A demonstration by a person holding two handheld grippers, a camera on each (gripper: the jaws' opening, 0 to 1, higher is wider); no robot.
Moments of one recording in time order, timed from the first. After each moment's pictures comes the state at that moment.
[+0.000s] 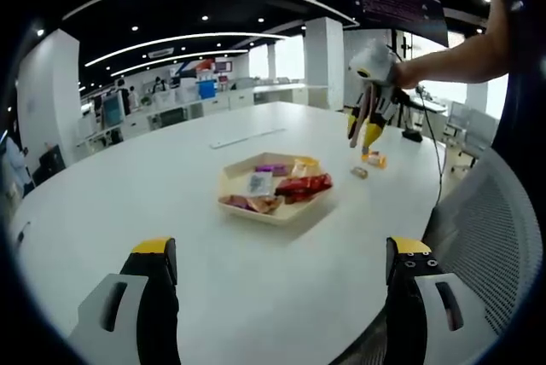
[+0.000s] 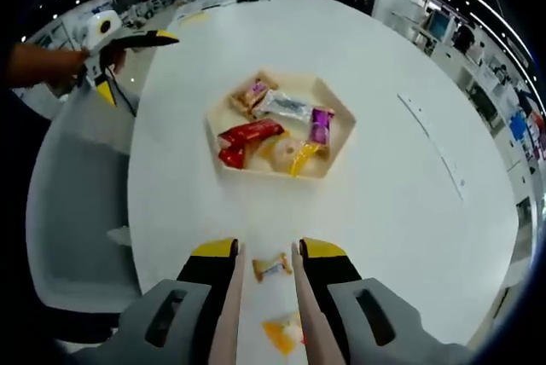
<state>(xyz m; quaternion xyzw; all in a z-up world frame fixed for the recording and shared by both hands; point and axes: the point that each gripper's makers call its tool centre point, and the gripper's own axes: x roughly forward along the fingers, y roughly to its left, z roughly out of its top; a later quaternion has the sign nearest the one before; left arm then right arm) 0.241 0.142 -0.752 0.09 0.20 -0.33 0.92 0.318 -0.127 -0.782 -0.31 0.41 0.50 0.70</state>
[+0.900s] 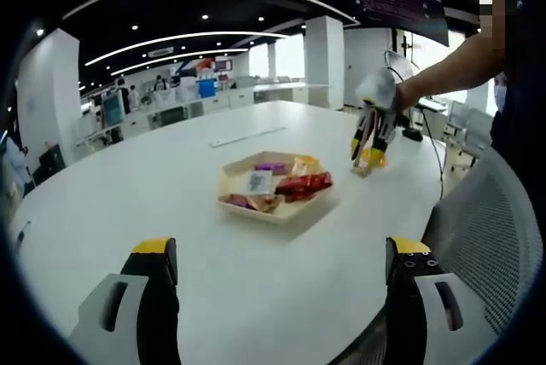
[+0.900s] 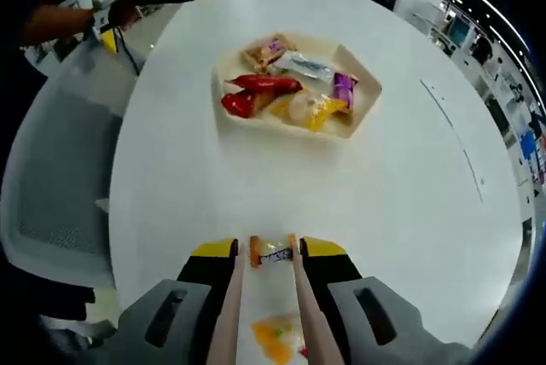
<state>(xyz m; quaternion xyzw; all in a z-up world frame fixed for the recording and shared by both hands) 0.241 0.141 -0.753 0.09 0.20 -0.33 0.92 0.314 -0.144 -0.834 -0.34 0.40 0.52 0.67</state>
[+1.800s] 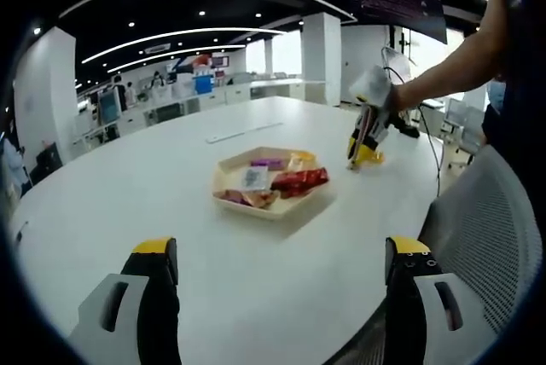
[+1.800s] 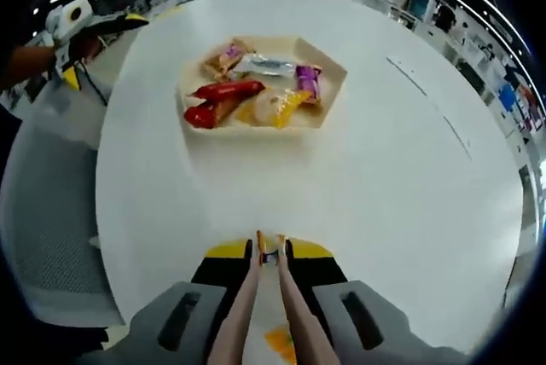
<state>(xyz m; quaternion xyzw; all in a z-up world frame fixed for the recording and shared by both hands) 0.239 0.138 -0.757 0.09 0.21 -0.34 0.91 0.324 -0.145 -0.837 -0.28 0.43 0.45 0.73</state>
